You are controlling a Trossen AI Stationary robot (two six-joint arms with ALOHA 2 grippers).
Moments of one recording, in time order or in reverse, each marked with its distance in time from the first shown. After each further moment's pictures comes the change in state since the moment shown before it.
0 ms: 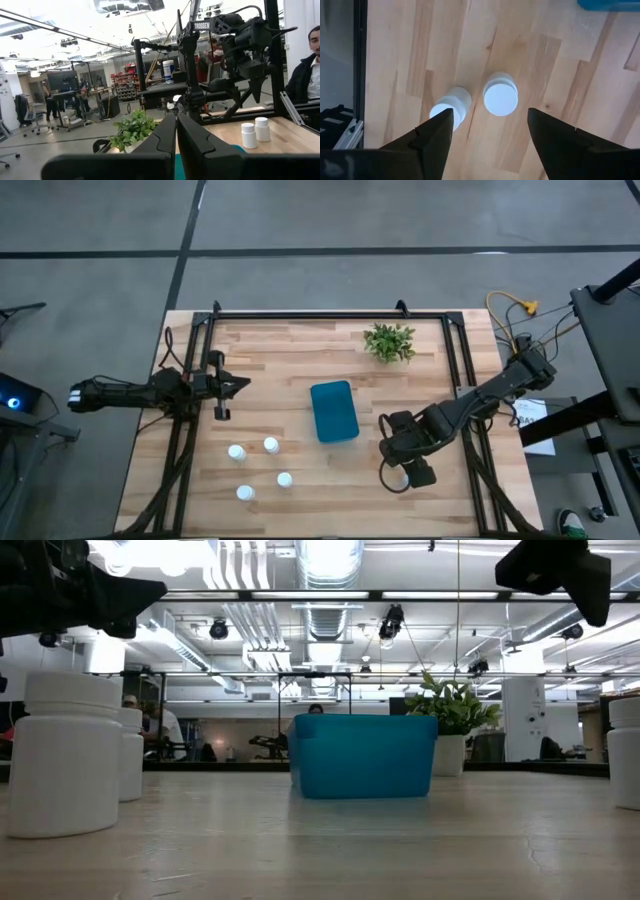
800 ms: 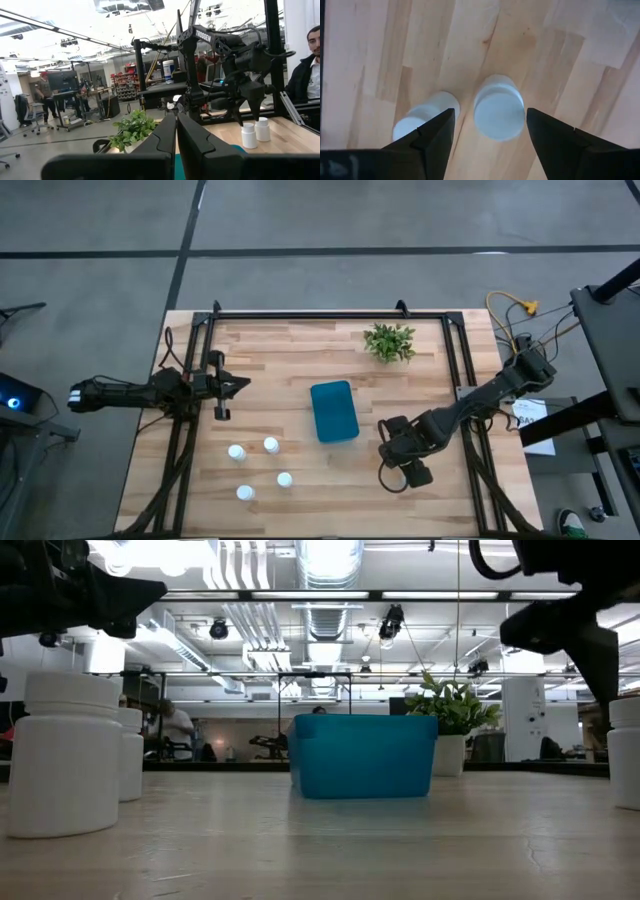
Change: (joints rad) left arm 0.000 0.000 0.000 0.000 0.000 0.000; right arm 0.000 0.001 -0.240 0.256 0.002 -0.061
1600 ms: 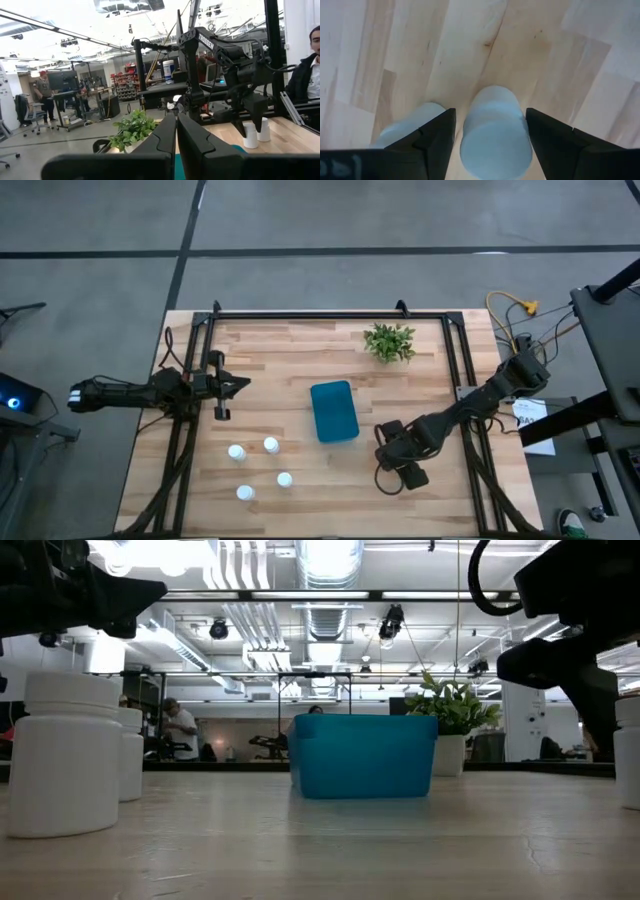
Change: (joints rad) left arm 0.000 0.000 0.000 -0.001 0.000 0.000; right arm 0.000 0.065 -0.072 0.136 -0.002 -0.049
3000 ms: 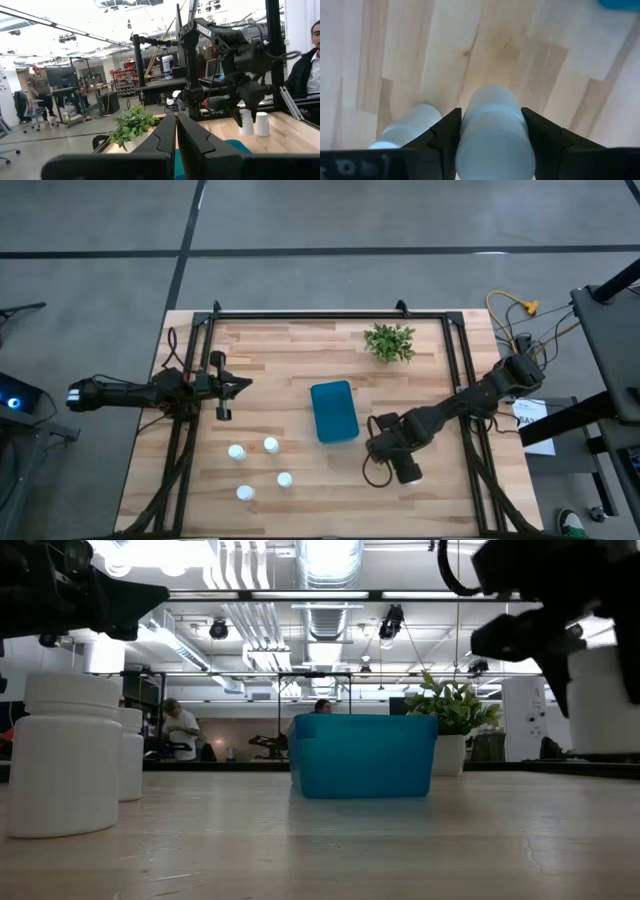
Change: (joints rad) left arm 0.000 0.031 0.000 0.008 0.000 0.000; right arm -0.073 0.031 0.168 -0.189 0.000 -0.021
